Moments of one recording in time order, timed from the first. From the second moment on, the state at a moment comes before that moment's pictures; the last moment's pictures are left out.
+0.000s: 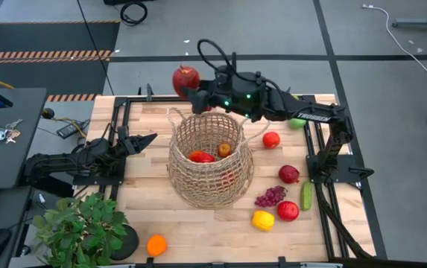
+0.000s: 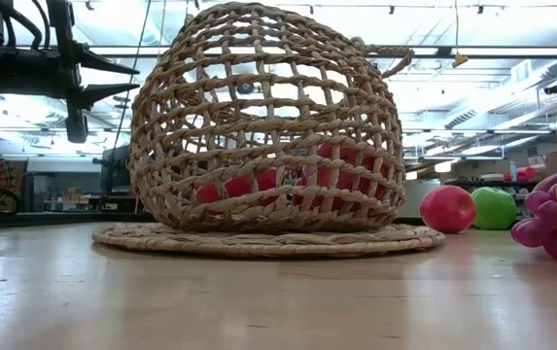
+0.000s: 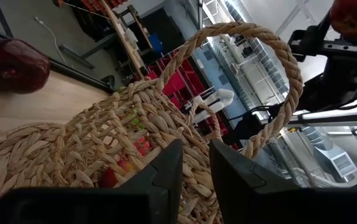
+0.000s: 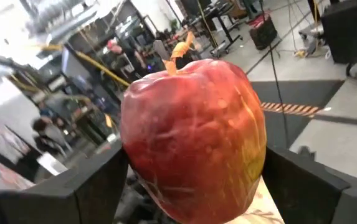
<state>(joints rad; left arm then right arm) 0.08 0.05 0.01 0.21 -0.37 -1.03 -0.05 1.80 2.08 -0.33 0.42 0.62</state>
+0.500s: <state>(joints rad) 0.08 0.05 0.01 0.21 -0.37 -1.03 0.04 1.85 2.07 -0.34 0.41 -0.14</state>
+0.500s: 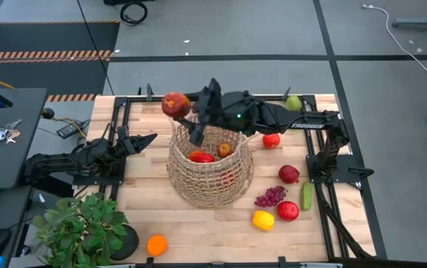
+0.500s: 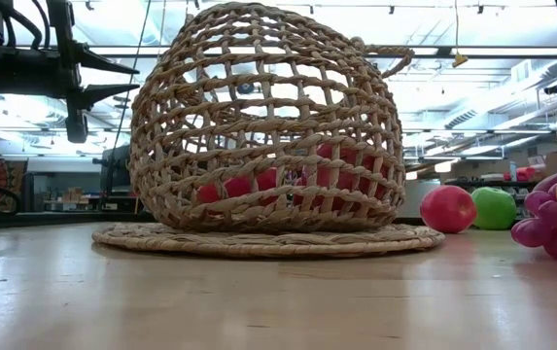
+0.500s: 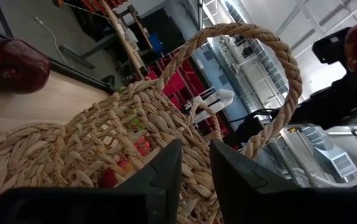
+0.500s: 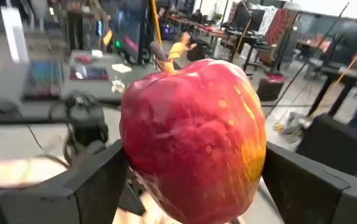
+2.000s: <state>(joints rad) 0.08 0.05 0.01 0.21 -0.37 -1.03 -0.08 1.85 1.61 -0.75 0.20 0.33</state>
